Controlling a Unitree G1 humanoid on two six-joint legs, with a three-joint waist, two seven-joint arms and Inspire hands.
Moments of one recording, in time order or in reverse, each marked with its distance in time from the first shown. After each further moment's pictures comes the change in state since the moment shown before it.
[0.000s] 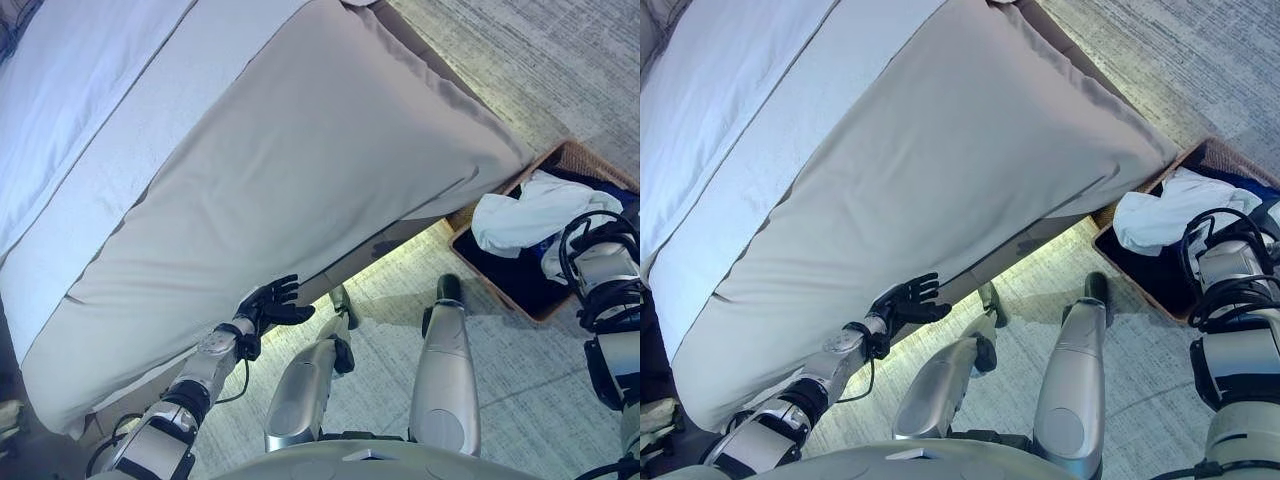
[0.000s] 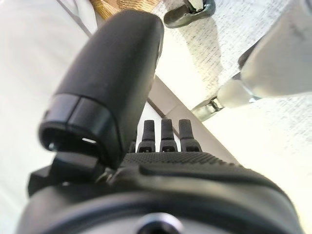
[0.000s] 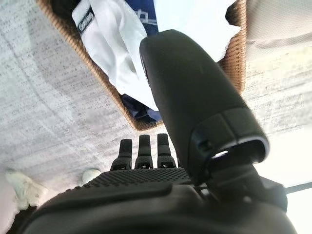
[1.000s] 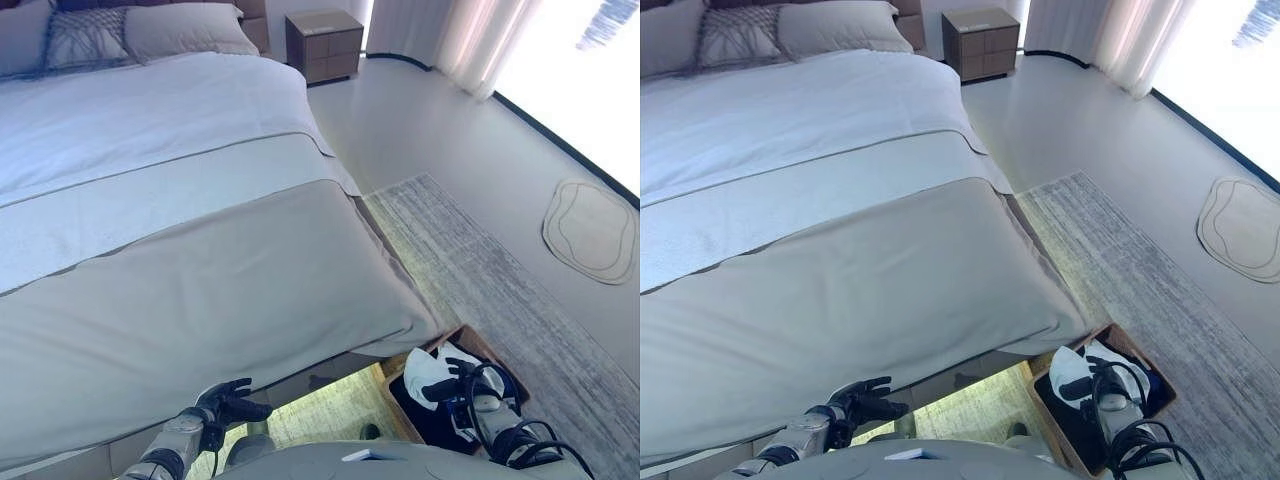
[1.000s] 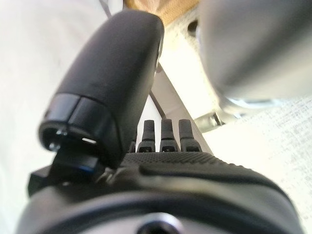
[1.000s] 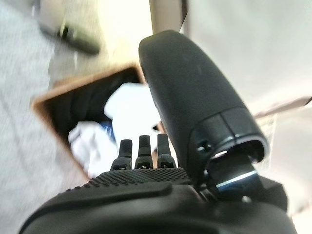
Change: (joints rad) left arm 0.210 0.004 0.141 0.294 0.259 0.094 0.045; right arm 0.620 0.549 -0.006 0.015 0.052 -0.303 0.330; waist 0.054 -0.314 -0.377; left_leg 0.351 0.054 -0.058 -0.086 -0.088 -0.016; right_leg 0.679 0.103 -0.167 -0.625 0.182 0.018
